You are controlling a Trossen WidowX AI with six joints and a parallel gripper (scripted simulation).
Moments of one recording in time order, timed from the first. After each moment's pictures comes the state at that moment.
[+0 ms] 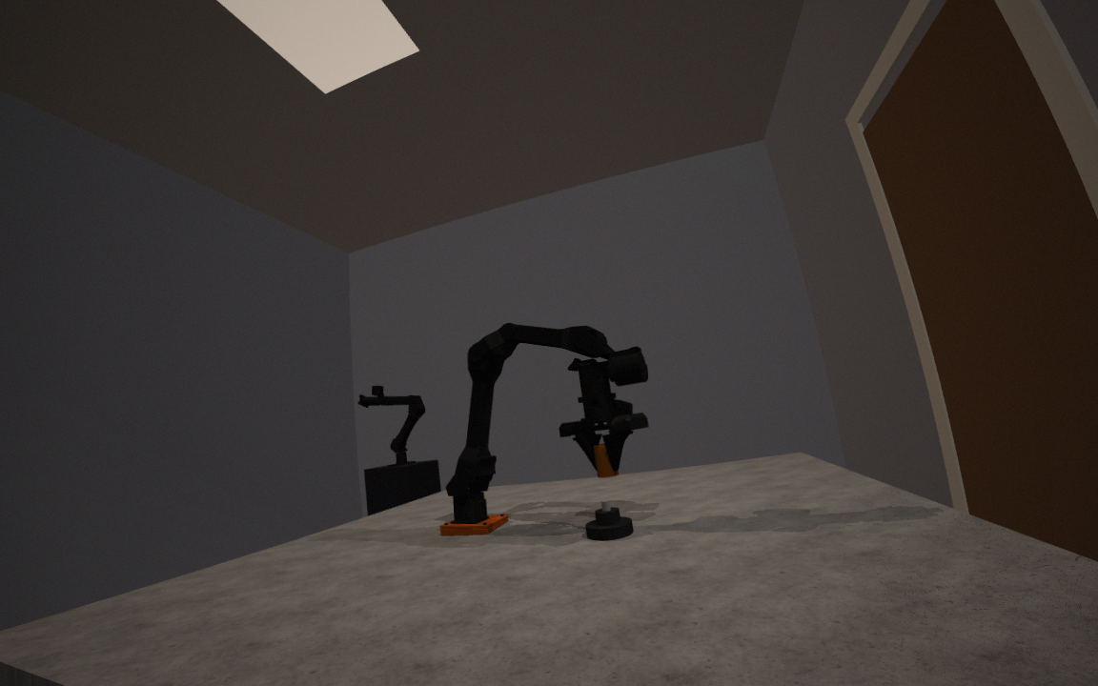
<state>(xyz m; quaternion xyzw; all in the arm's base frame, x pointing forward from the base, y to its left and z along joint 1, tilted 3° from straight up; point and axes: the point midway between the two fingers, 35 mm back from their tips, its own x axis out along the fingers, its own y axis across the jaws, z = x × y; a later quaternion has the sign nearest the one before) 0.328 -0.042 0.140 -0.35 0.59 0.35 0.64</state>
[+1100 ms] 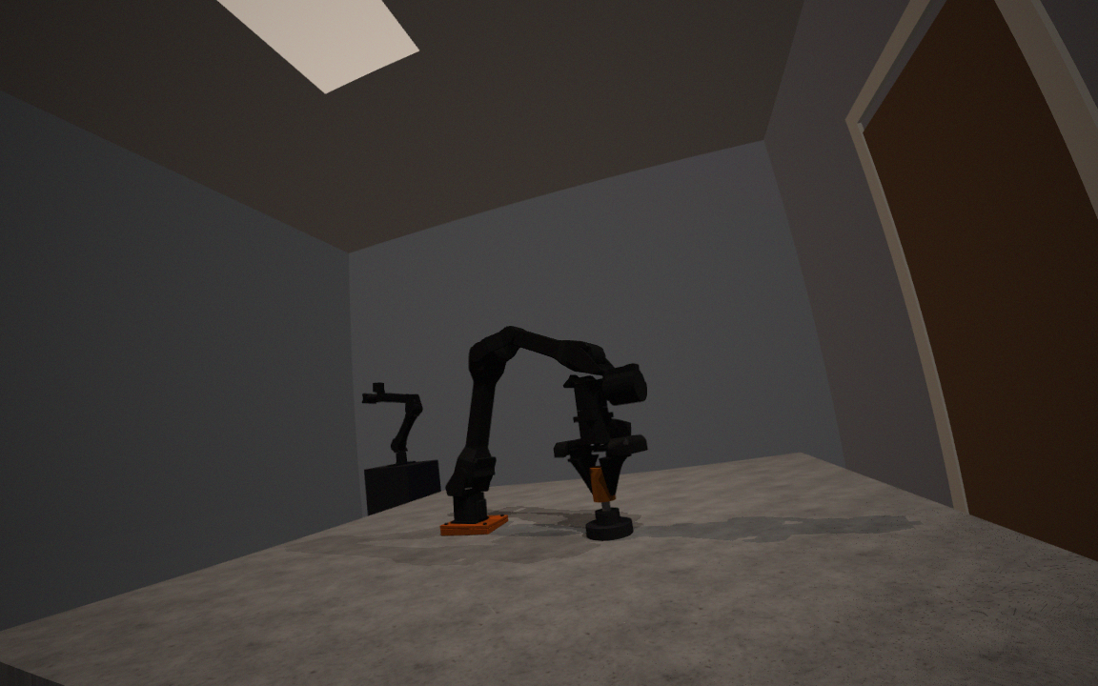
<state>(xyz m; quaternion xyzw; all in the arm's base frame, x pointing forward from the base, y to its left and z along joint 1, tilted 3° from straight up) 0.328 -0.086 0.103 -0.35 0.59 0.35 0.64</state>
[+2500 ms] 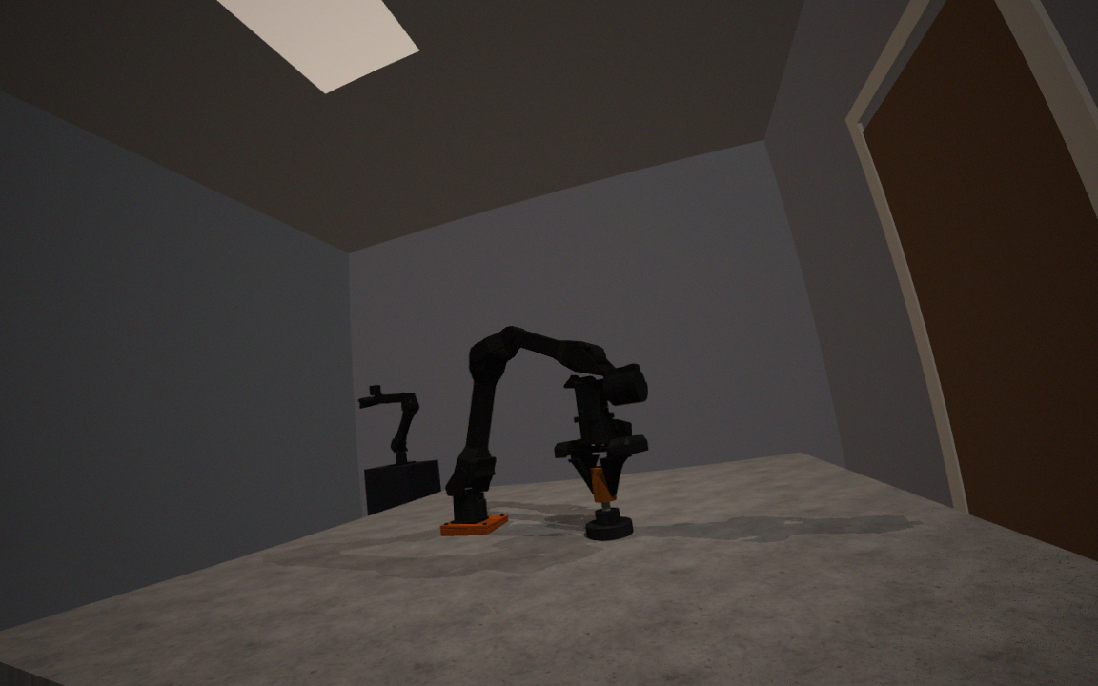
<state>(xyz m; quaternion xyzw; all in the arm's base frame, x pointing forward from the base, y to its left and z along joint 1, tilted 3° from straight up) 0.329 -0.085 0.102 -0.35 0.59 0.35 0.64</state>
